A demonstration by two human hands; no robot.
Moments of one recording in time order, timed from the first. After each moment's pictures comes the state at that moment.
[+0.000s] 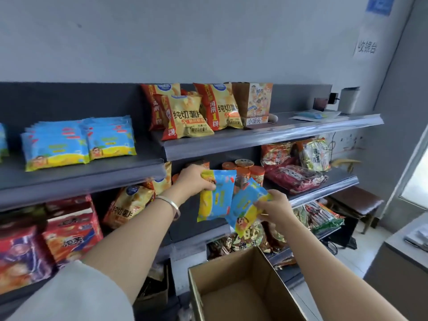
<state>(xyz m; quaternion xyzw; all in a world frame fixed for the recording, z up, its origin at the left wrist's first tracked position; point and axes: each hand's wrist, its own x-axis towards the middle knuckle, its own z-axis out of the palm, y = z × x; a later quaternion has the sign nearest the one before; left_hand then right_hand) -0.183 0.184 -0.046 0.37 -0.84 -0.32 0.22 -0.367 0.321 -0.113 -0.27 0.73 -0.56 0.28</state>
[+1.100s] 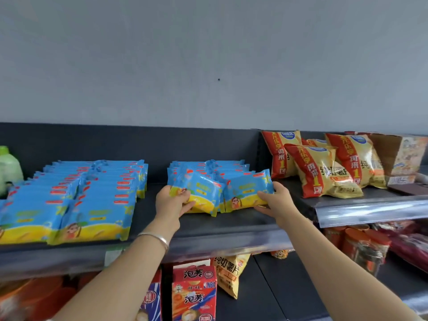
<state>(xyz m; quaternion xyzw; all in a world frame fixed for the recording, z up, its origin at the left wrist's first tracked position) 0.125 -0.013 -0.016 0.39 -0.42 -0.55 0.60 -0.115 0.033 -0.010 -0.40 0.61 -0.61 0.32</state>
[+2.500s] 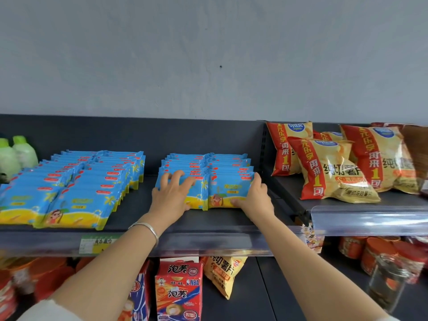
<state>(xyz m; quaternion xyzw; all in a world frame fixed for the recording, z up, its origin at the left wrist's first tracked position) 0.091 -0.017 -0.023 0.58 -0.78 0.14 0.19 -0.121 -0.006 -0.030 -0.57 0.73 -0.35 0.11</state>
